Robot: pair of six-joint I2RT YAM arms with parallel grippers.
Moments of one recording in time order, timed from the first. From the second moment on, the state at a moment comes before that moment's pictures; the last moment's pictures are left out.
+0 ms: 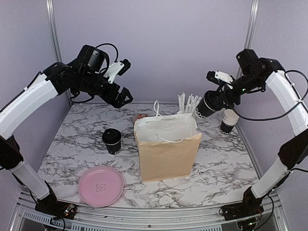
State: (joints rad) left arm -0.75 1.58 1.81 -0.89 -0.03 0.10; right arm 0.24 1.55 1.90 -1.33 -0.39 -0.92
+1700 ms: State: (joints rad) left arm -0.72 1.55 1.82 -0.85 -0.17 0.04; right arm 0.42 1.56 2.25 -1.21 -0.85 -0.89
